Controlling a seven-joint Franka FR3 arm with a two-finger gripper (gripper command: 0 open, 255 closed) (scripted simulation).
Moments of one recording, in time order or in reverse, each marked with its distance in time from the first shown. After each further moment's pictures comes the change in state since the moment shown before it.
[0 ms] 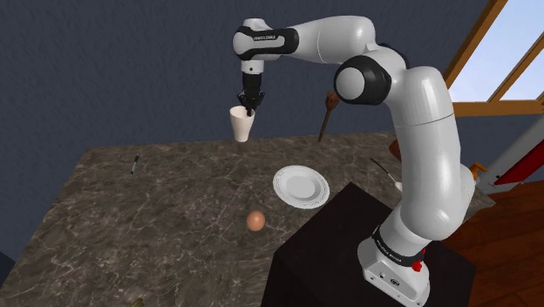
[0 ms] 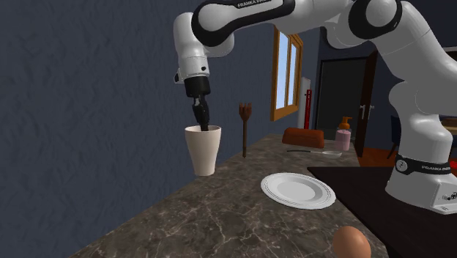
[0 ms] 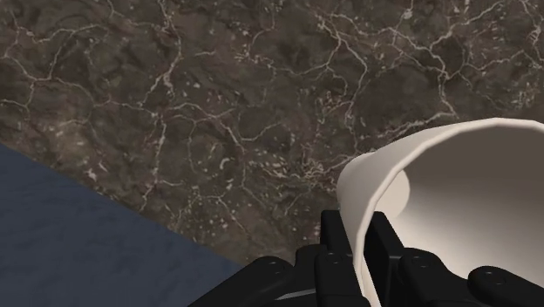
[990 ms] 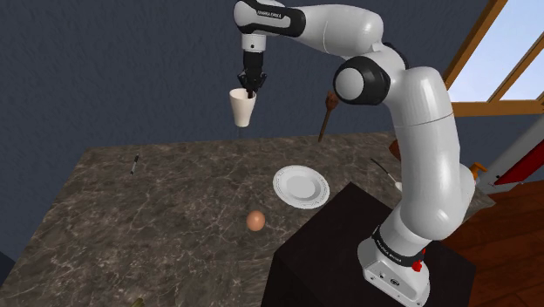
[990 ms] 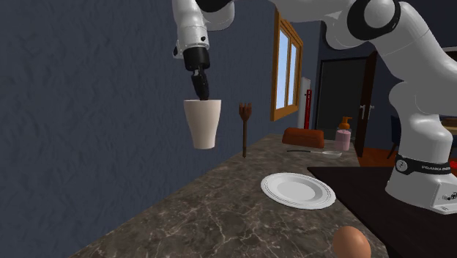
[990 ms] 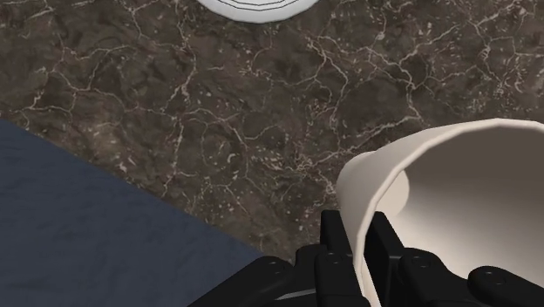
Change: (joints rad) arm -0.007 0.008 0.001 0.217 -0.002 -0.208 0.023
